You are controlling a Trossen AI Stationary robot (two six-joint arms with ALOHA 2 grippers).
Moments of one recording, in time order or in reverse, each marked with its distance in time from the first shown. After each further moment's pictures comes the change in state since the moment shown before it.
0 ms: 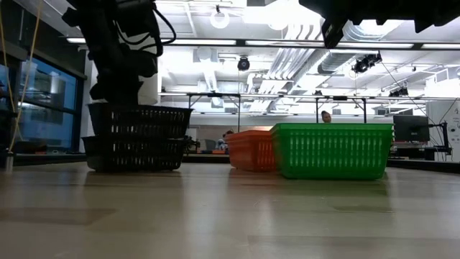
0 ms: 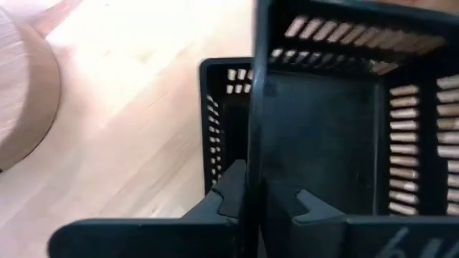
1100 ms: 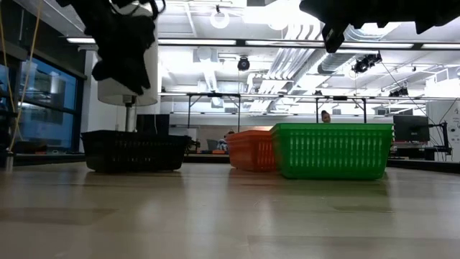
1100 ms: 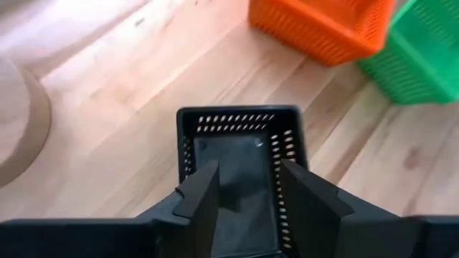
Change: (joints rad) left arm -0.001 -0.145 0.069 -0.024 0.047 -0.031; right arm 0.000 0.000 0.000 -0.043 0.000 0.000
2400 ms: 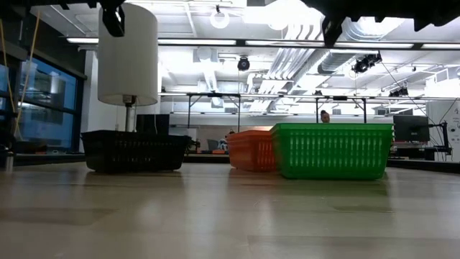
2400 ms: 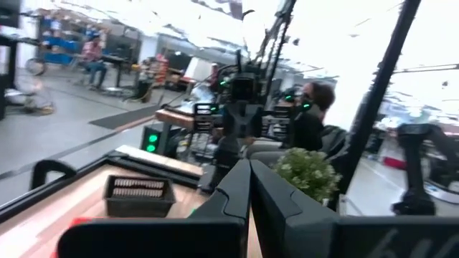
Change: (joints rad) left arm -0.376 -0.420 -0.462 1.177 -0.150 0.351; right arm 0.000 0.000 0.000 0.089 0.022 -0.008
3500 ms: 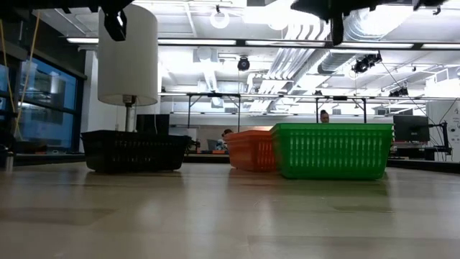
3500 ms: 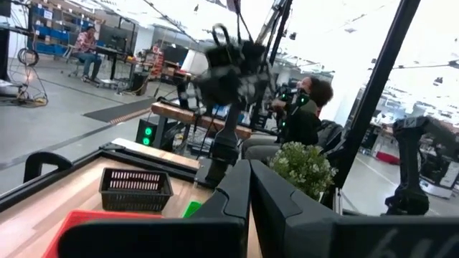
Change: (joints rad) left arm 0.040 -0.003 0.000 -0.026 0.058 -0.027; right arm -0.043 -0.001 0.134 -0.131 0.340 0.248
